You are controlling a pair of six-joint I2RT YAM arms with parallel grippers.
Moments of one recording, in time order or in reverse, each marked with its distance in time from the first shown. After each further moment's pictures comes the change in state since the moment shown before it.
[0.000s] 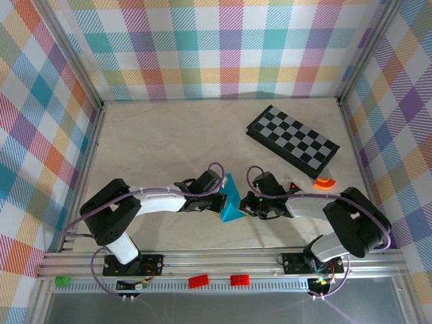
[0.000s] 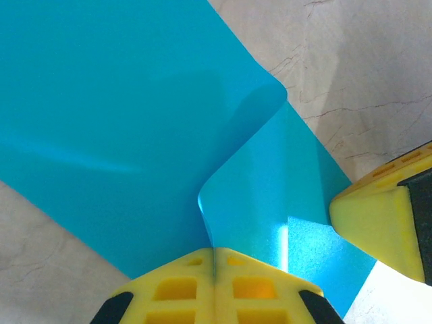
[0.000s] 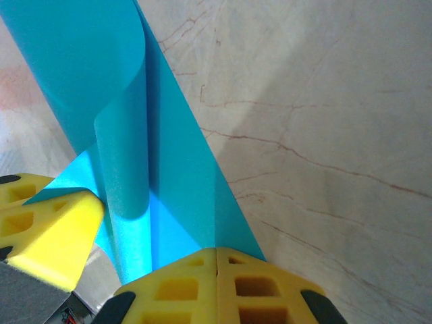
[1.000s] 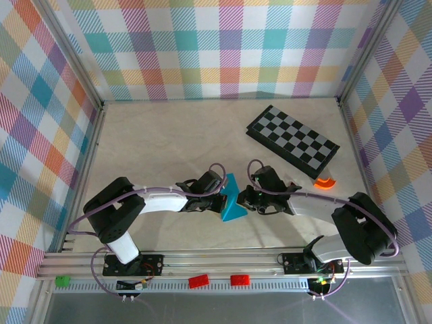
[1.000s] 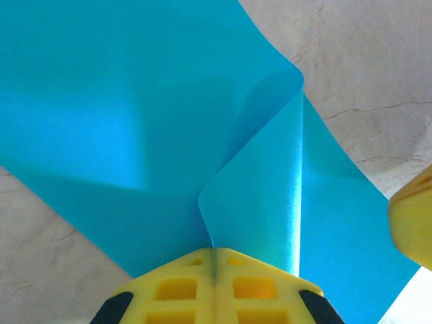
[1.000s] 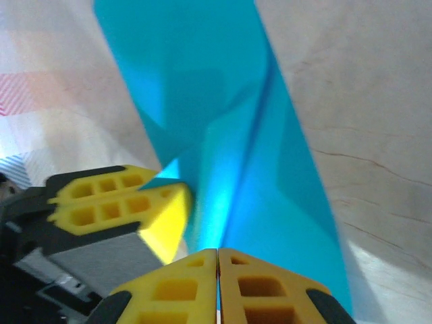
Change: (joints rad) left arm 0.000 0.032 -0.002 0.029 0.003 0.000; right arm 0.000 -0.057 0.071 -0.046 -0.016 -0.008
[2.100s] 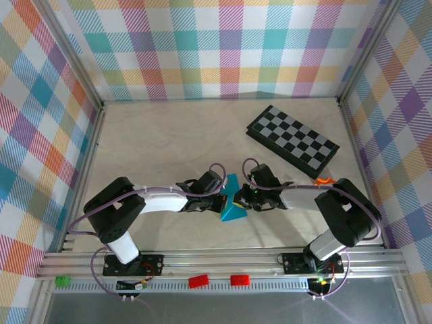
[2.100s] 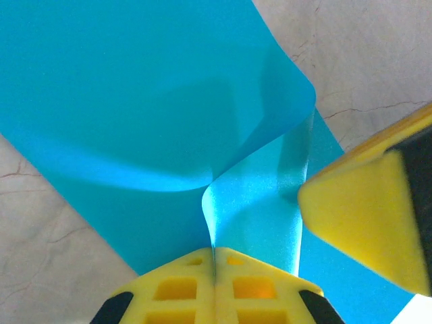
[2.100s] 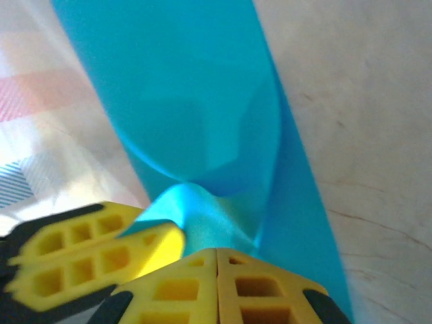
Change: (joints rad) left arm 0.000 0.002 0.000 0.002 0.005 0.002; right arm -0.031 0.155 0.051 0.066 -0.050 0.033
